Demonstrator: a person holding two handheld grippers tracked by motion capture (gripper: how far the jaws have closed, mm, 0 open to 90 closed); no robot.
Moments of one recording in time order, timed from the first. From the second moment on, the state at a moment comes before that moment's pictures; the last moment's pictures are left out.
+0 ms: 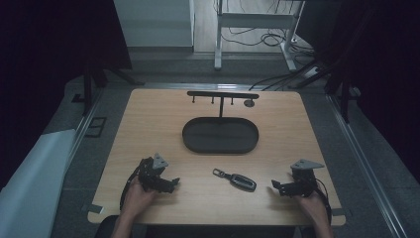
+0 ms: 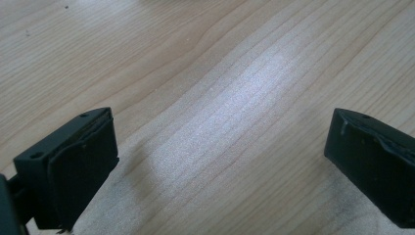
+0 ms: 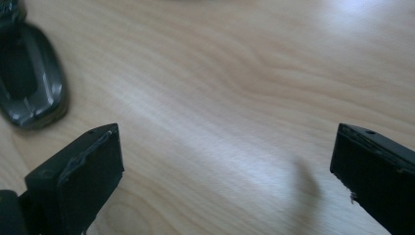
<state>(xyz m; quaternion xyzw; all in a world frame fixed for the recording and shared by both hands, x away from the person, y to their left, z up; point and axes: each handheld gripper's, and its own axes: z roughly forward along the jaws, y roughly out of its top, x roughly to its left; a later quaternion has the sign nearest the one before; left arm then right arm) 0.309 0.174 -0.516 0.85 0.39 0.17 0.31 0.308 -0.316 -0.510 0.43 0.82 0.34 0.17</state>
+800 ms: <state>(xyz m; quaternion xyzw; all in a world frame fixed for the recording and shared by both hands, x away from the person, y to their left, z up) 0.313 0.179 -0.516 0.84 0.41 0.18 0.31 0.308 -0.313 -0.508 0.42 0.83 0.34 0.16</state>
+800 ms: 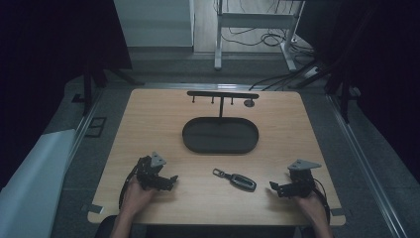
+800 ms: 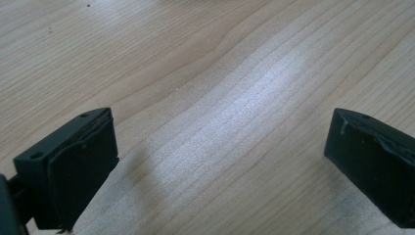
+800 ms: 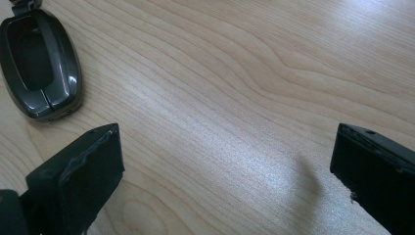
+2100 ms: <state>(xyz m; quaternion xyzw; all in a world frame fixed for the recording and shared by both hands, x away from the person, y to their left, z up) 0.311 0.178 -0.516 0.84 0.39 0.19 0.31 0.310 -0.279 -0.488 0.36 0.88 0.29 0.15</state>
